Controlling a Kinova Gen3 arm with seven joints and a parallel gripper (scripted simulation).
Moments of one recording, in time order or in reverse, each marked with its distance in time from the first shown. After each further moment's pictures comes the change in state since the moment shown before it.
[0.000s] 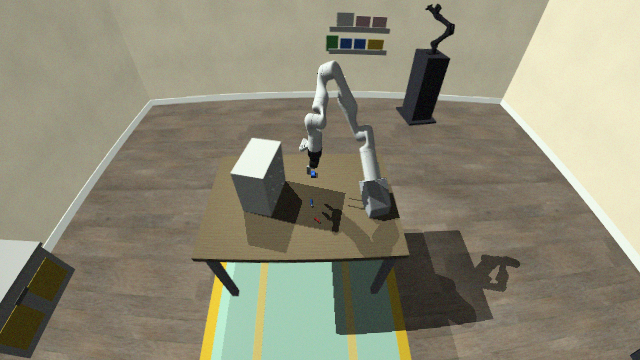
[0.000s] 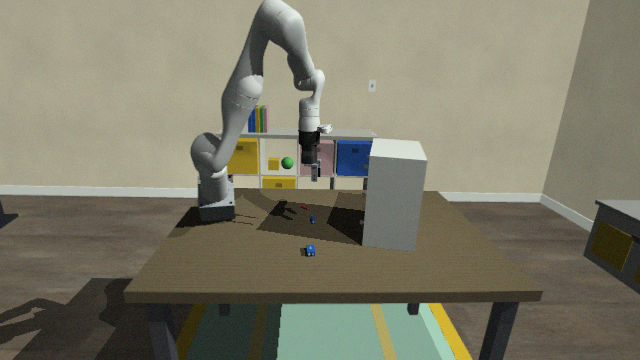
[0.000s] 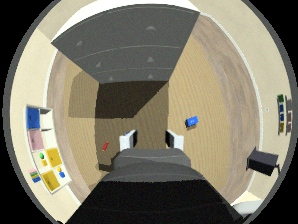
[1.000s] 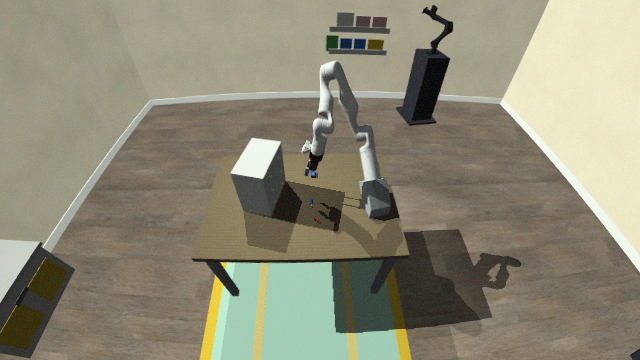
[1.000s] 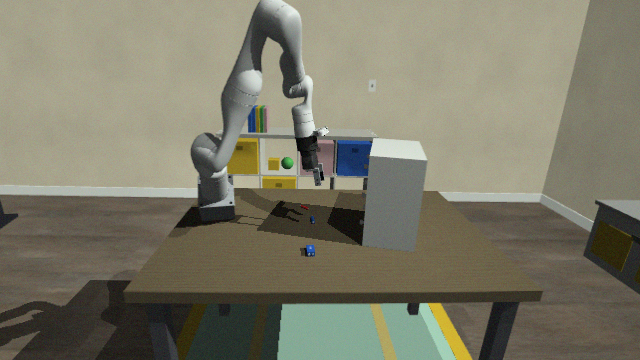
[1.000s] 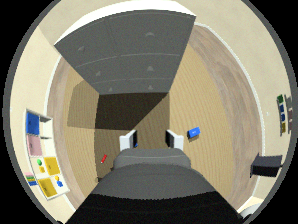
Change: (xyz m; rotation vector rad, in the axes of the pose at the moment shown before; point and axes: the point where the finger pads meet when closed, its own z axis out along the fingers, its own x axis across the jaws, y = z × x) arm 0.000 -0.012 0.015 0.158 -0.005 0.008
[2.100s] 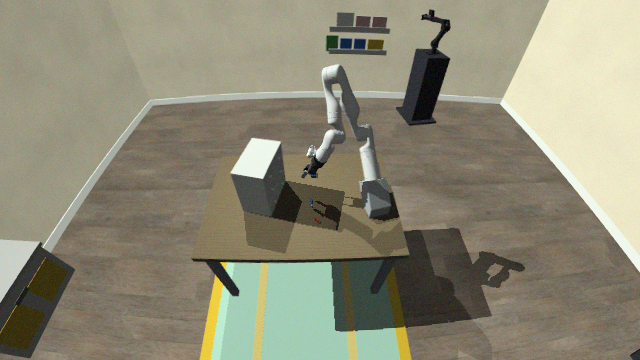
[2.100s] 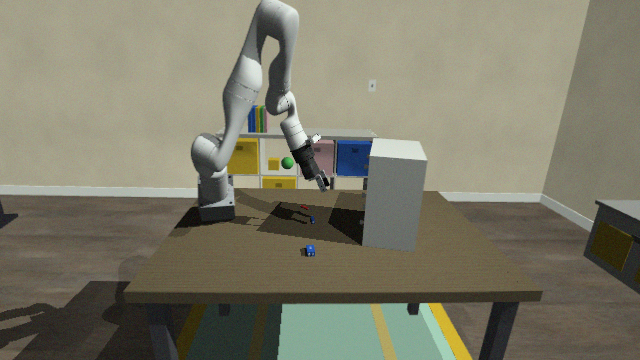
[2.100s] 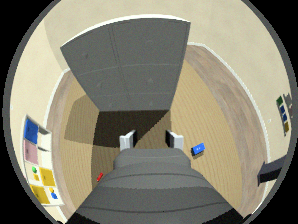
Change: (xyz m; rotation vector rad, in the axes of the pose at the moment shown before) arm -0.001 -0.014 0.026 0.262 -0.009 0.005
